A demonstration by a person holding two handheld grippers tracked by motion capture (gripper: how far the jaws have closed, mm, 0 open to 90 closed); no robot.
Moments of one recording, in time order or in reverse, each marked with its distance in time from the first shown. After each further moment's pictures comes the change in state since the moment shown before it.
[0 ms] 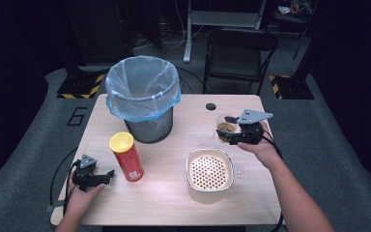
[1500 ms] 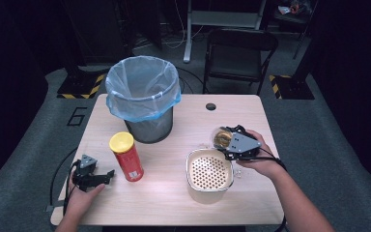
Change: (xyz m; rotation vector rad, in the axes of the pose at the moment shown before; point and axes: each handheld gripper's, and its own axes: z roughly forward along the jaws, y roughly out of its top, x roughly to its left) left arm 0.000 0.000 0.000 0.000 0.000 0.000; right arm 0.050 -0.012 -0.009 0.011 -0.100 -0.494
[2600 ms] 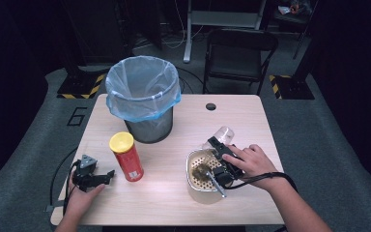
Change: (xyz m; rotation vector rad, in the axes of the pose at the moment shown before) left arm 0.000 0.000 0.000 -0.007 -0.001 0.006; right arm 0.072 0.040 0.000 0.243 -0.262 -0.961
